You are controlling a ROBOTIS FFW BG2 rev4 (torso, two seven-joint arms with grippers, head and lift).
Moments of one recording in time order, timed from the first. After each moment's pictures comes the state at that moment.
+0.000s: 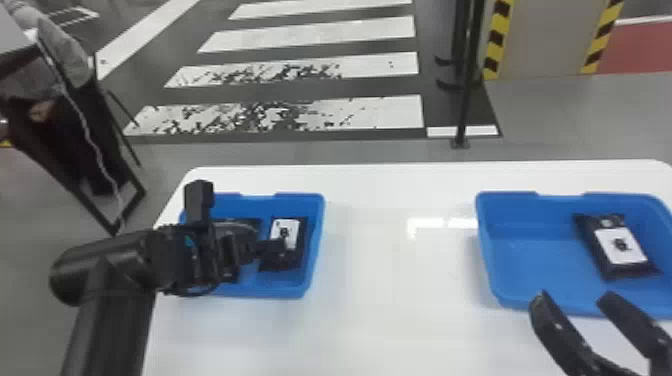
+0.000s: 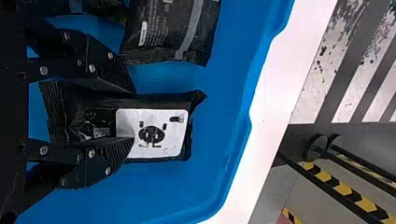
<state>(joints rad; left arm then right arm) -0.19 0.24 0.24 -1.56 0.33 1.18 -0.28 0.78 0.00 -0.05 -2.30 -0.38 0.17 0.37</state>
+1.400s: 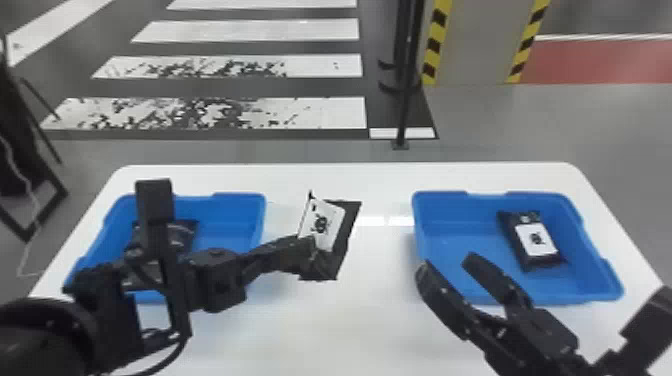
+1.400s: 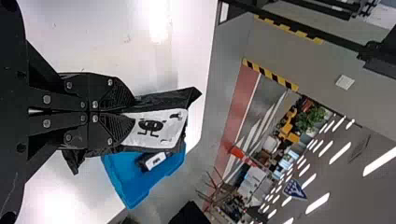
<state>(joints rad) 0.21 0.18 0.15 -2.27 0.57 1.11 -0.50 0.63 -0.03 -0.03 -2.28 -0.46 0.36 0.49</state>
